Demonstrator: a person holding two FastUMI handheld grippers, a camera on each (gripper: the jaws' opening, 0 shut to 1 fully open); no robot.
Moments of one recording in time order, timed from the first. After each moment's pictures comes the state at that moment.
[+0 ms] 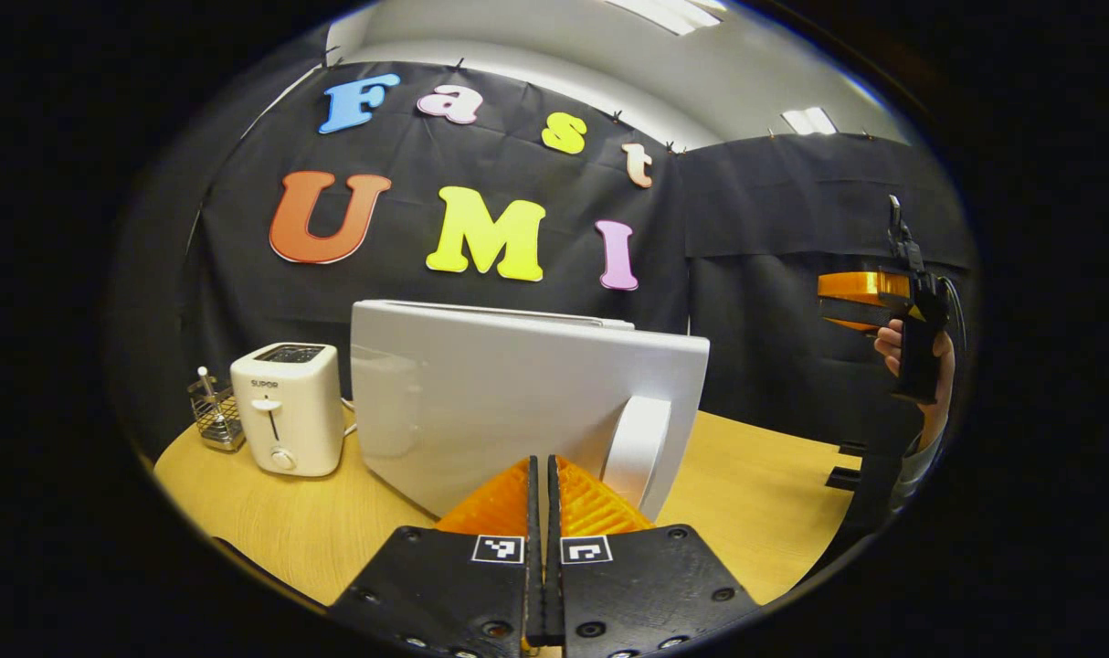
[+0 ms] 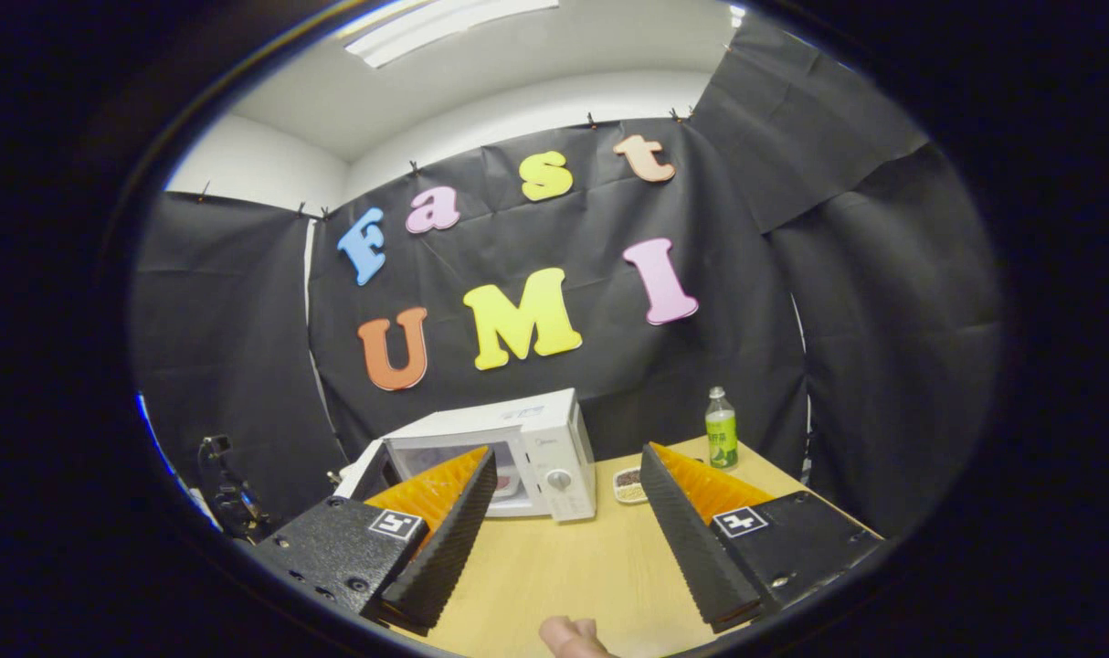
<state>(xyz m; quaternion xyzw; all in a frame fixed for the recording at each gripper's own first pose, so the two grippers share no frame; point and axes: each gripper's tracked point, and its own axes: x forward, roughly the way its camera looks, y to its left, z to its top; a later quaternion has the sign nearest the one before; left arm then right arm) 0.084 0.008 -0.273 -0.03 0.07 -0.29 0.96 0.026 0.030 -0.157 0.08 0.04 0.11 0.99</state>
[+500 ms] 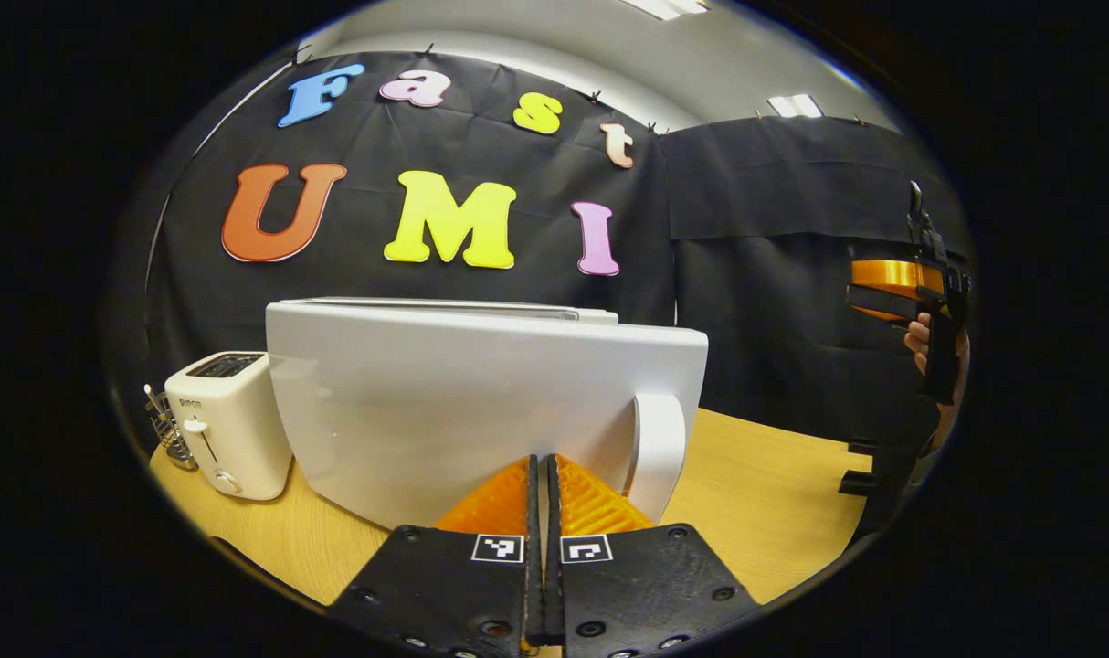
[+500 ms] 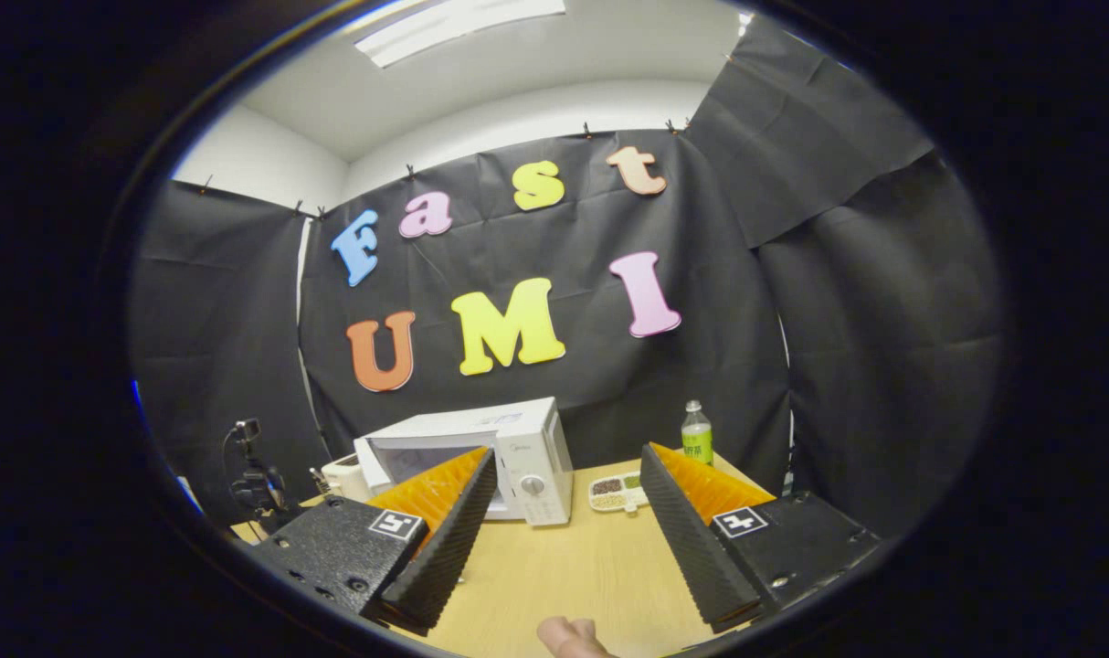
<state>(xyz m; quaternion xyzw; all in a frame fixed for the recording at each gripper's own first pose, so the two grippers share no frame) 0.145 -0.051 -0.279 -0.01 0.08 -0.30 0.95 0.026 0.002 -0.156 0.06 0.03 0.10 0.99</state>
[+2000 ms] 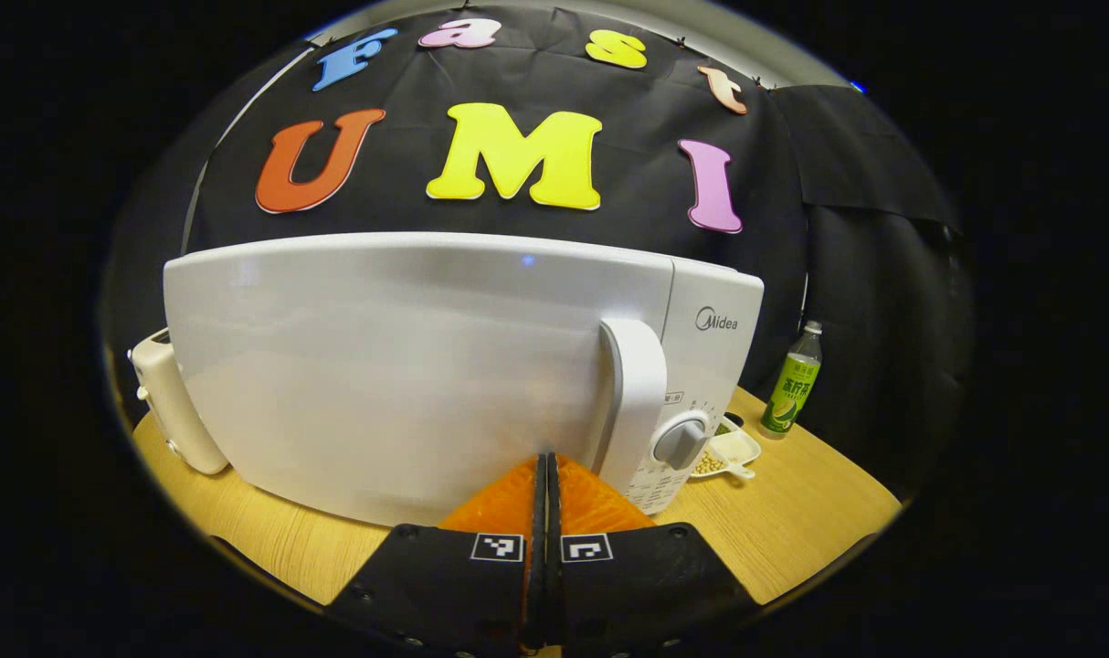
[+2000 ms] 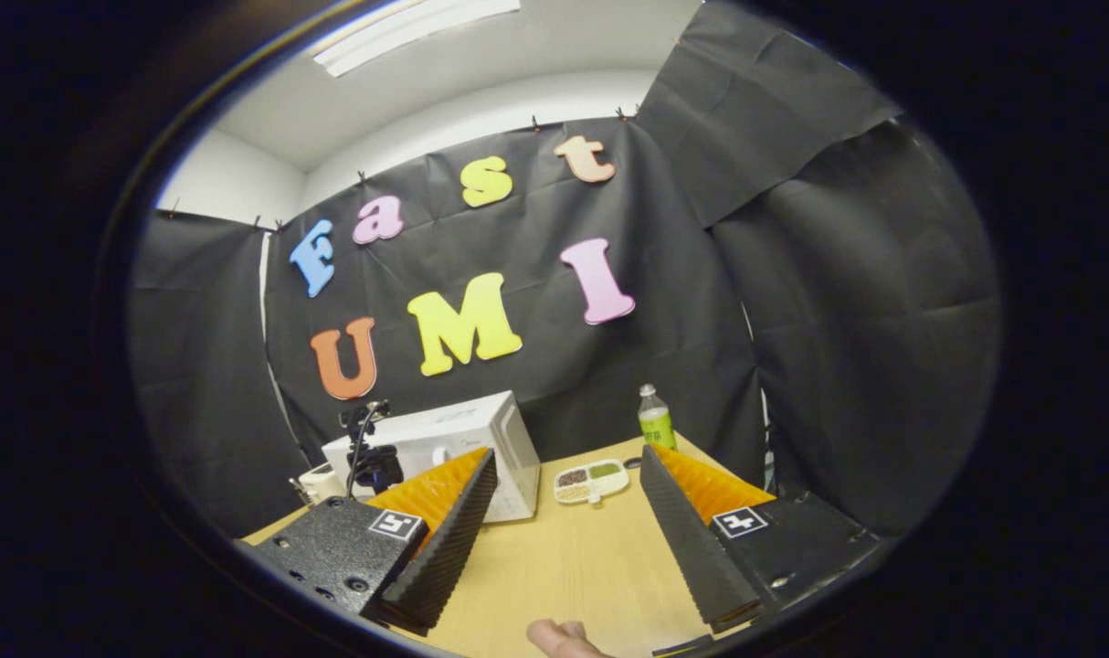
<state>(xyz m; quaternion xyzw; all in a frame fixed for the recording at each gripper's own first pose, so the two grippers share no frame) 0.287 -0.134 -0.329 -0.01 0.16 -0.10 0.98 0.035 -0.057 -0.176 0.11 0.06 0.06 0.99</state>
